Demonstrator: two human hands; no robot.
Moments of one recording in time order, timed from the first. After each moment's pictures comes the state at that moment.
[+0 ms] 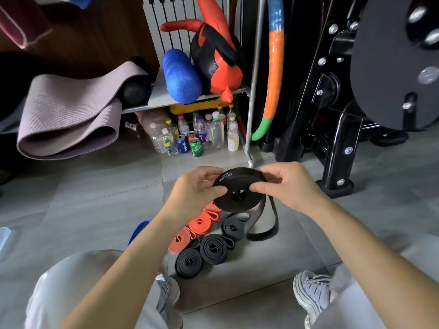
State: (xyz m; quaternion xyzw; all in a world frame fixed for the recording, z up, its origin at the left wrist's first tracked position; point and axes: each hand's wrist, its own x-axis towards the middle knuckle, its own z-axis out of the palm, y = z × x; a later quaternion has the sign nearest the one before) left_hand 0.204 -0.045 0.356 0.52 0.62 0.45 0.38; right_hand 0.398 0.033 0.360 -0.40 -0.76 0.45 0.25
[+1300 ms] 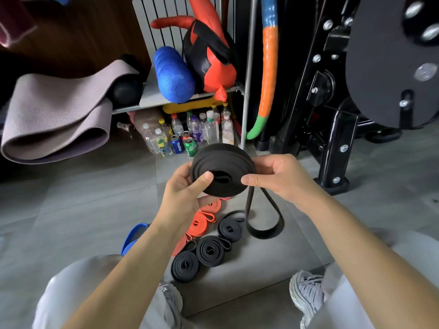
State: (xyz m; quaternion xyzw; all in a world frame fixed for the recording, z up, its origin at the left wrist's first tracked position) left_hand 0.208 -0.034 0.342 0.31 0.50 0.63 0.50; right_hand 0.386 0.044 0.370 -0.36 -0.67 0.57 0.30
